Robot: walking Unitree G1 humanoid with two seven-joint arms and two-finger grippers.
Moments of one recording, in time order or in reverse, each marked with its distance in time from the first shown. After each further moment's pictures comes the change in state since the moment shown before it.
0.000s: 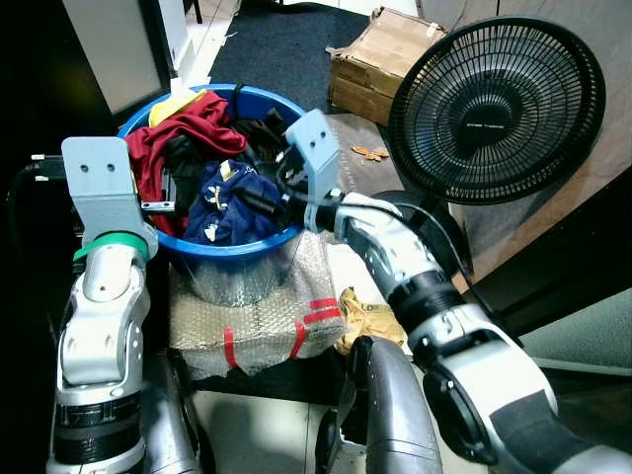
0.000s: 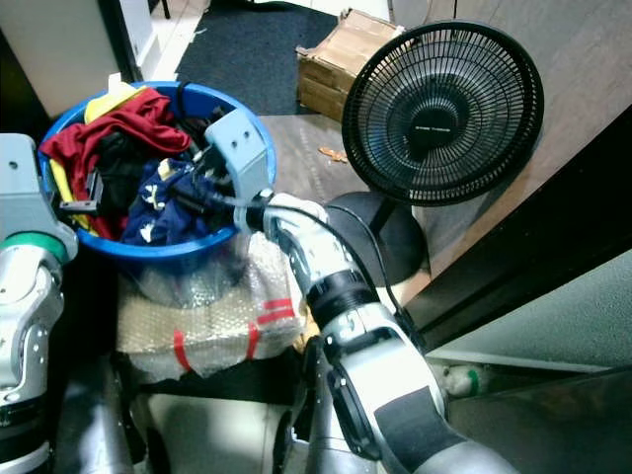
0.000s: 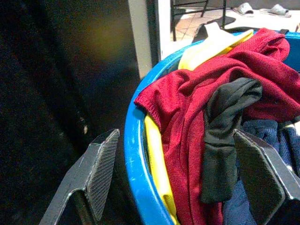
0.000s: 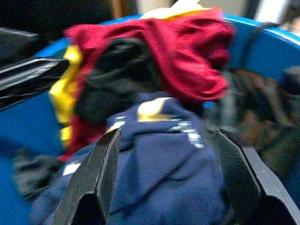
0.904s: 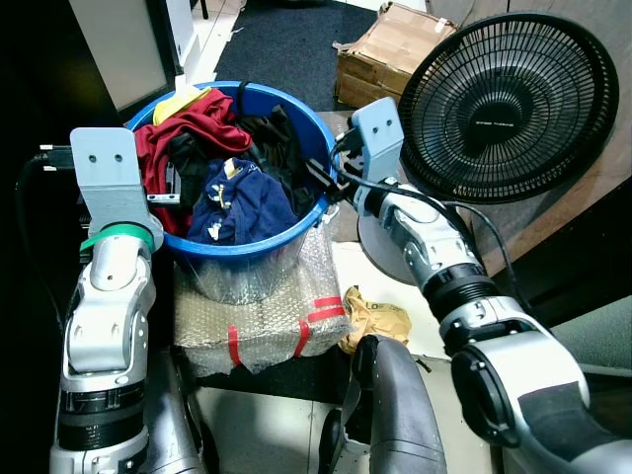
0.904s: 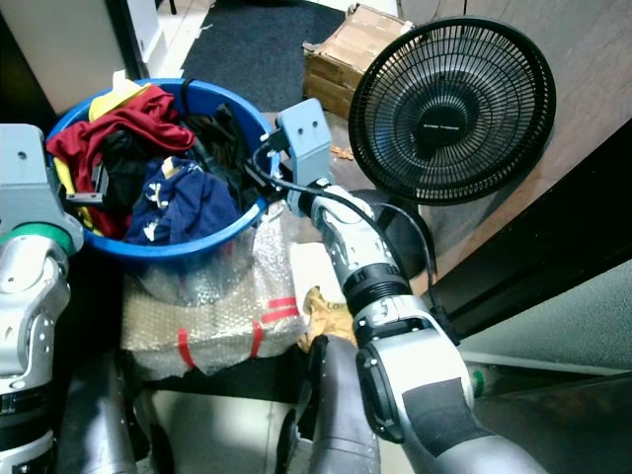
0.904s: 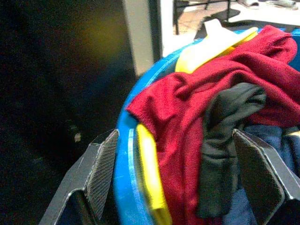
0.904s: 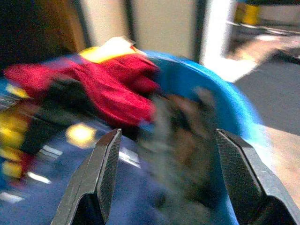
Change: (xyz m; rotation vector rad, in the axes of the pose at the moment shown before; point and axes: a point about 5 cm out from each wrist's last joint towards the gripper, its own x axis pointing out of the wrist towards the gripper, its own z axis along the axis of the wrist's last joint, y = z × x) left arm 0.008 -0.004 0.007 -0.020 0.014 -0.005; right arm -0.011 -0.013 0.016 0.016 -0.229 -0.036
